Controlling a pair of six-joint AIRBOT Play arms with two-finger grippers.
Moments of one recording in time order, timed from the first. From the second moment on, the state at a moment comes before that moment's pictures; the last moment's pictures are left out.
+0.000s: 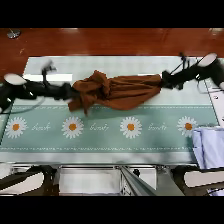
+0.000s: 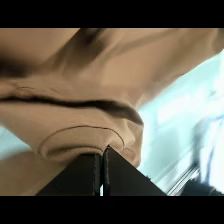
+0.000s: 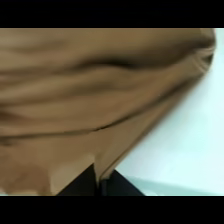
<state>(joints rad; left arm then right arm) 0.05 -1.30 1.02 0.56 -1.15 -1.13 -0.11 -1.59 1.44 -0.98 1.22 1.50</state>
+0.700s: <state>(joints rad) 0.14 -0.96 1.97 0.76 -1.22 -1.35 -0.10 -0.89 2.02 -1.10 1.30 1.46</state>
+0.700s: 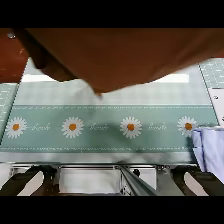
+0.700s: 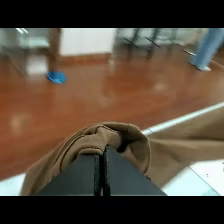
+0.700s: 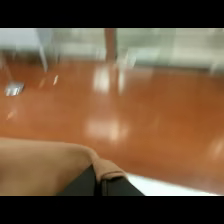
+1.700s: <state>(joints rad) -0.01 -0.83 1.45 1.07 -1.20 -1.45 -0.10 -0.75 1.45 -1.19 1.35 1.49</state>
